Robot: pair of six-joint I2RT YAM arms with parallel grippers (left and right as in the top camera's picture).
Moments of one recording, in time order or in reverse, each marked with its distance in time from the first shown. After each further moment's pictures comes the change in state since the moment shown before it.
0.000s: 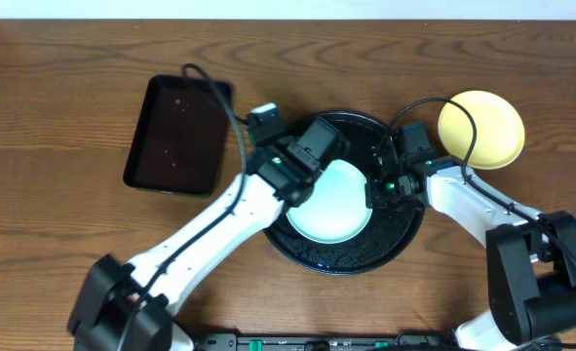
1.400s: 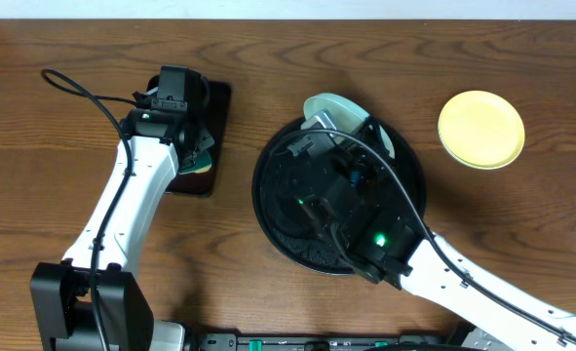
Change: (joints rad) left arm 0.592 -0.019 -0.001 -0.024 0.398 0.348; right arm 0.673 -0.363 0.190 0.220 1.506 -0.843
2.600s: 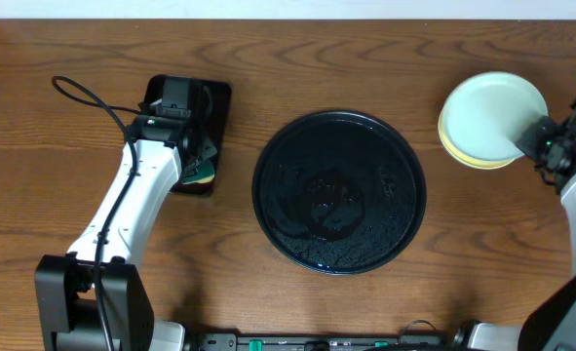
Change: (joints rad) left arm 0.000 0.010 -0.063 0.026 0.023 0.000; right arm -1.357 0.173 0.004 -0.217 -1.260 0.939
